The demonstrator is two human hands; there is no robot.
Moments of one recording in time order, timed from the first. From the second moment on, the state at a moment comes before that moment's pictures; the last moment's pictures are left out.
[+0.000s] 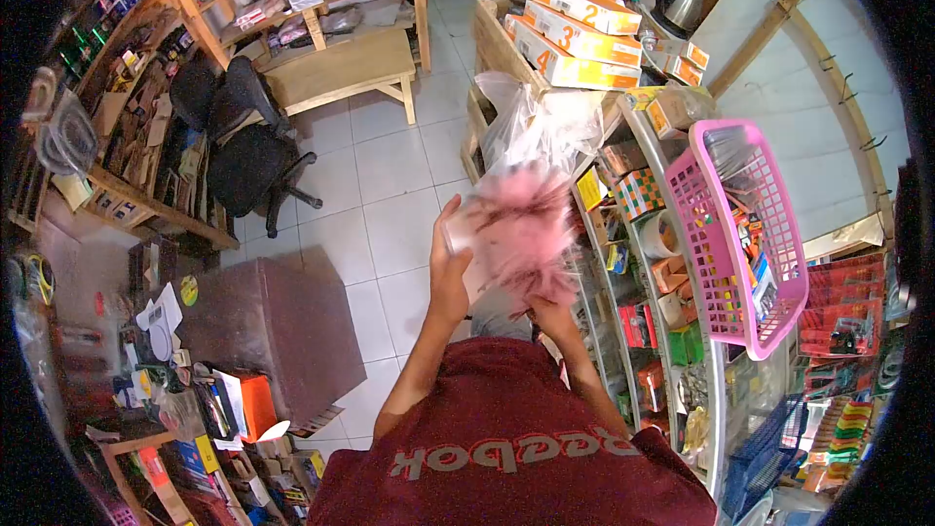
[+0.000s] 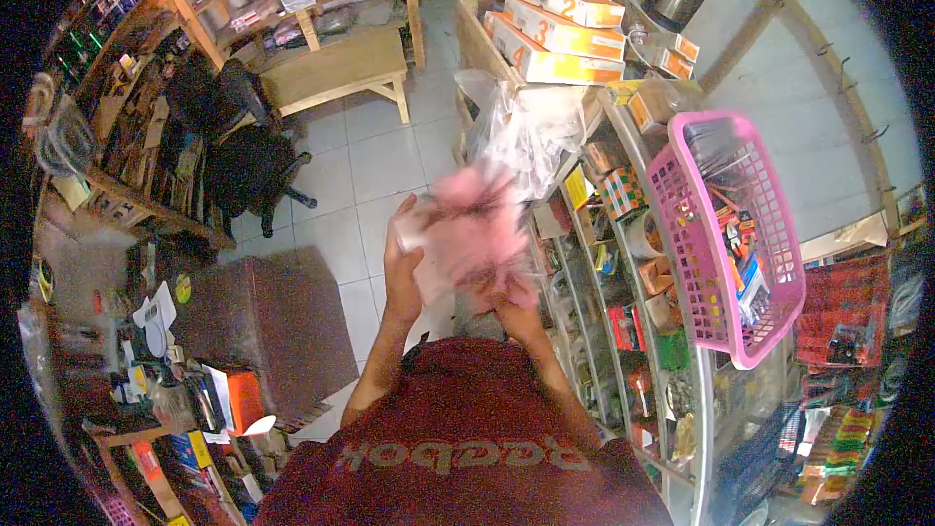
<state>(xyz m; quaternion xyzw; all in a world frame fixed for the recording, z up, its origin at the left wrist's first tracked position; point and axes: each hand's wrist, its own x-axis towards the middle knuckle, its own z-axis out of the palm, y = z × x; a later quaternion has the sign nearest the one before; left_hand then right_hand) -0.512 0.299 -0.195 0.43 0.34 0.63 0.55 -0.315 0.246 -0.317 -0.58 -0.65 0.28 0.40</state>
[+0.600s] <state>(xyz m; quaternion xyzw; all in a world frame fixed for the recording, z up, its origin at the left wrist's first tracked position) -0.483 0.279 -0.194 0.43 0.31 0.57 0.62 -0.305 0.213 -0.316 -0.56 -0.51 0.48 0.44</state>
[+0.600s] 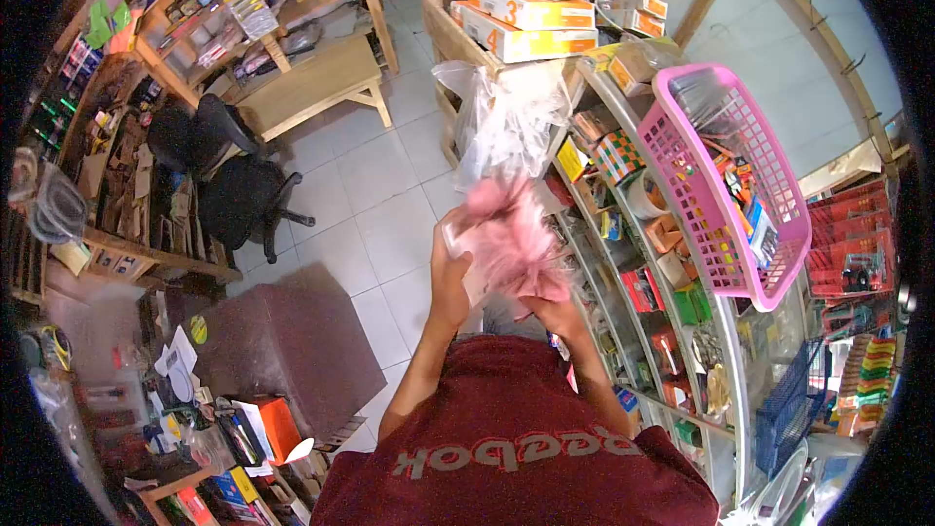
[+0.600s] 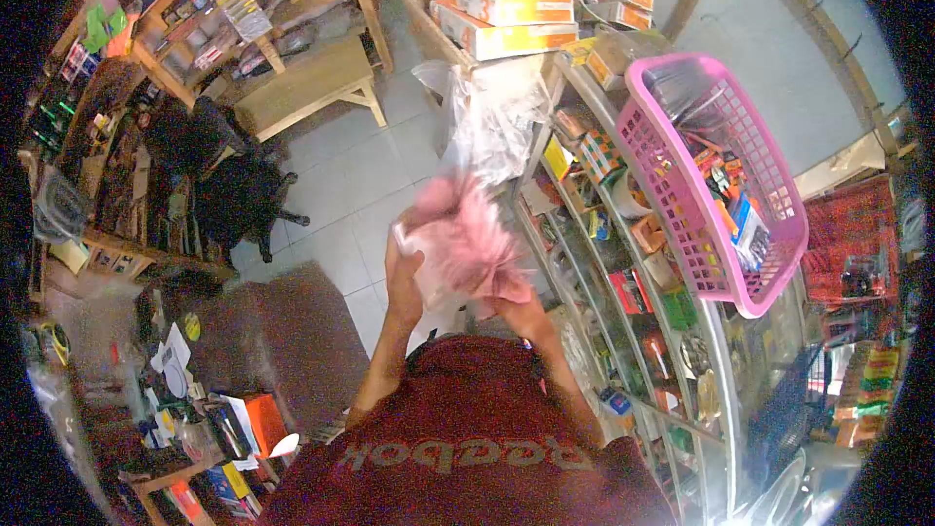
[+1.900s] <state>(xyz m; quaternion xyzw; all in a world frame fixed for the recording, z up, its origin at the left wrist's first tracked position) -0.511 0.283 -0.173 0.44 0.30 0.60 0.60 -0.285 0.250 -0.288 -0.64 -0.50 0.37 0.45</state>
